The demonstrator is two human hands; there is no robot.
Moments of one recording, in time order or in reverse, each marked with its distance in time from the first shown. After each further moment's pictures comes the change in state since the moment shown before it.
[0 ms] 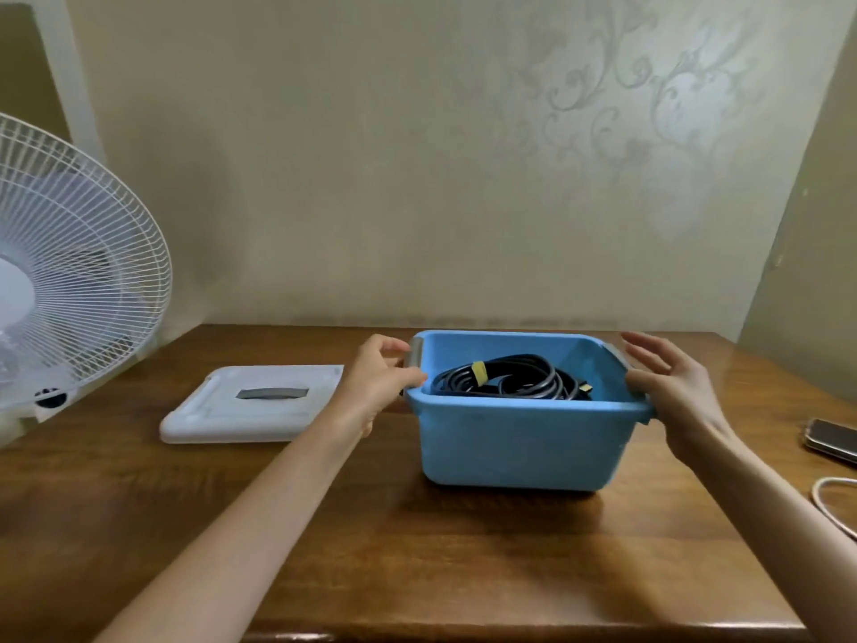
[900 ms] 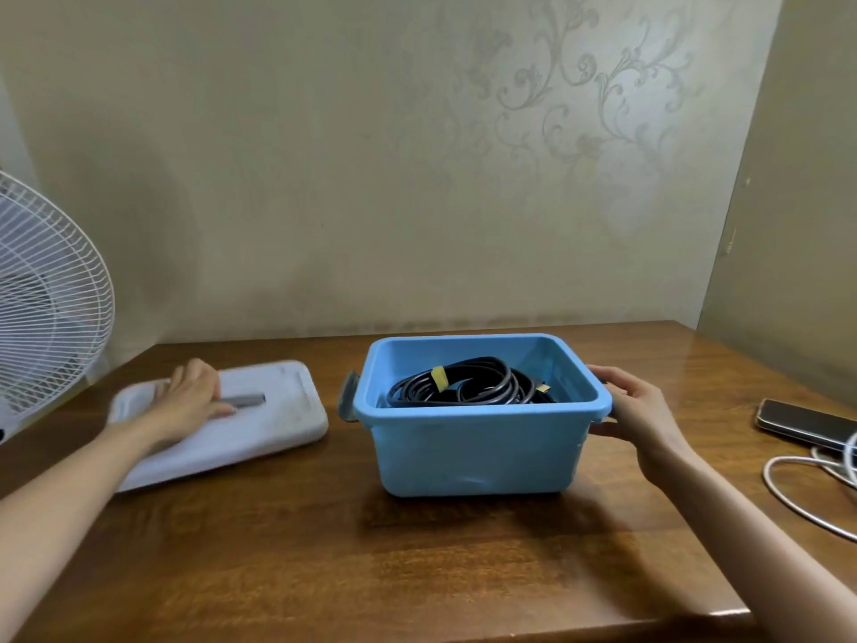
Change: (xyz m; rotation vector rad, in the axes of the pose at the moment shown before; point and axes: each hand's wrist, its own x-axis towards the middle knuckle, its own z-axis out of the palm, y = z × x) left_hand 0.107 -0.098 -0.160 1.210 0.079 0.151; right_hand -0.002 0.025 -0.016 -0.038 -0.041 0.116
